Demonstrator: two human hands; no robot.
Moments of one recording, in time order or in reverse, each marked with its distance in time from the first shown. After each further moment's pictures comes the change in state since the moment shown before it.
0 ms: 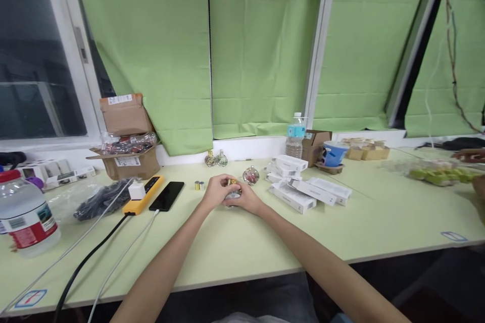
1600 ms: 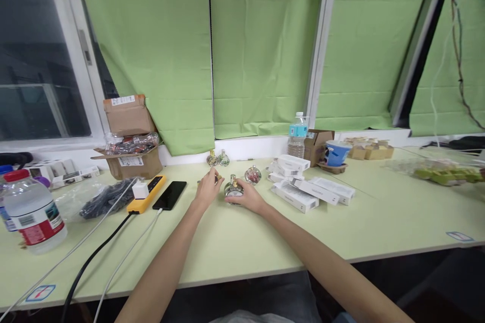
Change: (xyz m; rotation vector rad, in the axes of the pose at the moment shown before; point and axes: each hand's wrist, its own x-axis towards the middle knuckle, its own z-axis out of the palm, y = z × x) left_hand -0.002 -0.004 -0.041 0.799 0.160 0.064; right_hand 0.001 0.008 -0.003 -0.349 0.079 0.063
